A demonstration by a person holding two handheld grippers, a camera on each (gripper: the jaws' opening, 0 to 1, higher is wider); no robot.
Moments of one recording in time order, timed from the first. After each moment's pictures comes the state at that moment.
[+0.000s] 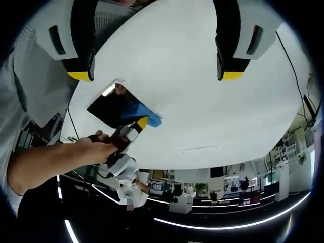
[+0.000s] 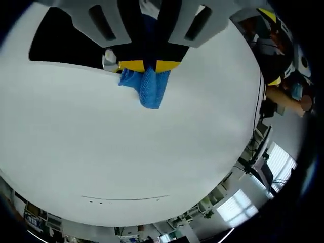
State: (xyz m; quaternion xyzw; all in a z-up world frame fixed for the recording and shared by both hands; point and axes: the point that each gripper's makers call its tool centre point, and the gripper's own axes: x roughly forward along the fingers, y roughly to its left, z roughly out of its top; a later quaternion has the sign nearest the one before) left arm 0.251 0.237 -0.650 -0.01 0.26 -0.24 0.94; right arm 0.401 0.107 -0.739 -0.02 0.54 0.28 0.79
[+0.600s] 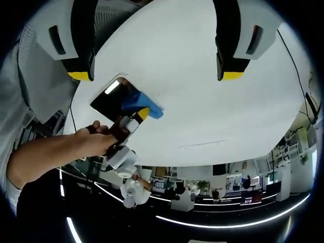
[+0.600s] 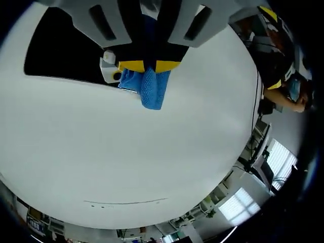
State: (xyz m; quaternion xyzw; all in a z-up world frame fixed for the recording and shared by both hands) left arm 0.255 0.227 -0.640 -0.02 0.25 -0.25 0.93; right arm 0.381 0.107 -0.738 0.00 0.55 0.28 0.79
